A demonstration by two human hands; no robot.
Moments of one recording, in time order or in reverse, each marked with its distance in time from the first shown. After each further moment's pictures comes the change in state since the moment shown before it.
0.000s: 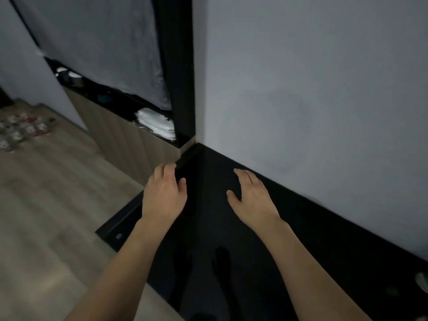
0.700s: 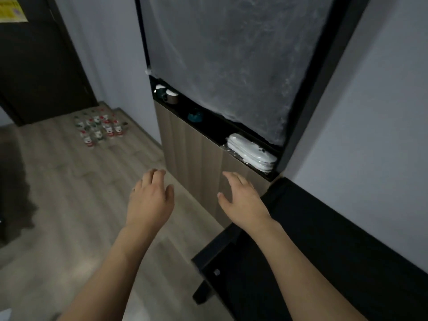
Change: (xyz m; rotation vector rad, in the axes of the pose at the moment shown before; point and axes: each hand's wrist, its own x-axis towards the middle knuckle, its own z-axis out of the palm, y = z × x) left_hand 0.088 -0.305 -0.178 0.138 0.150 -0.168; right_hand 0.129 -0.321 0.146 0.094 -0.149 -0.273
